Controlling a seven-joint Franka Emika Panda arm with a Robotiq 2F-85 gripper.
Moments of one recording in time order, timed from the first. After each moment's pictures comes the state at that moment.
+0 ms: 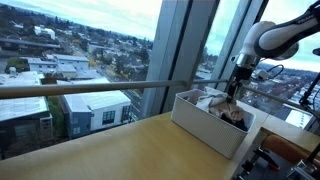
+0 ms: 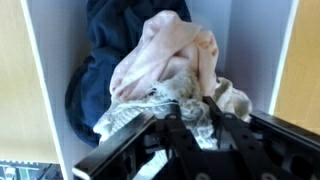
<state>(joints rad) -0.07 0.14 -0.02 -2.18 -0.05 2.34 -0.24</state>
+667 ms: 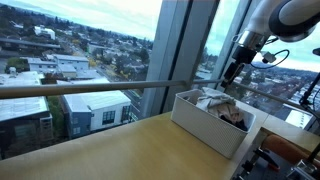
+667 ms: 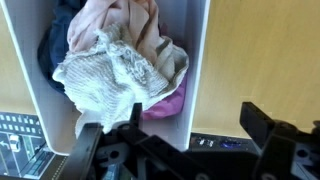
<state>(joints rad) 0.02 -0.01 0.03 -2.21 -0.05 2.34 -0.13</state>
